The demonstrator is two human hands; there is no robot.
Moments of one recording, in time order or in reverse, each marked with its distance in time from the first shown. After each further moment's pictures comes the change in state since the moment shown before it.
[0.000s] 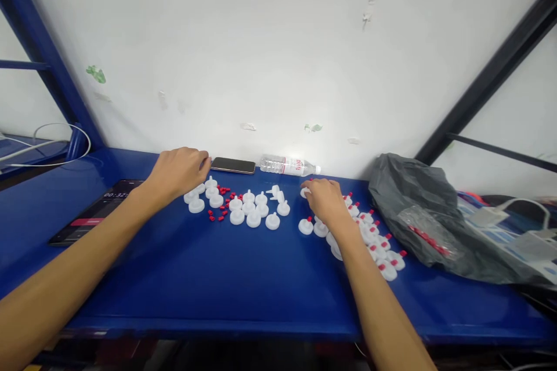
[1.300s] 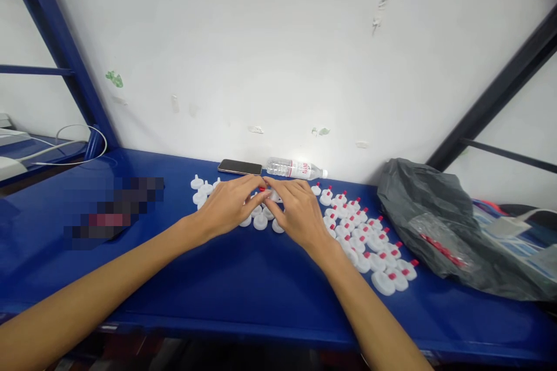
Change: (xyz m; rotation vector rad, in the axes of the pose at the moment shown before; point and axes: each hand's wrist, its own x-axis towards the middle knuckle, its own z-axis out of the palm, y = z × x) left_hand -0.040 0.083 -0.002 -0.783 0.103 0.302; right_hand -0.013 -0.081 -0.017 0.405 0.444 -0.440
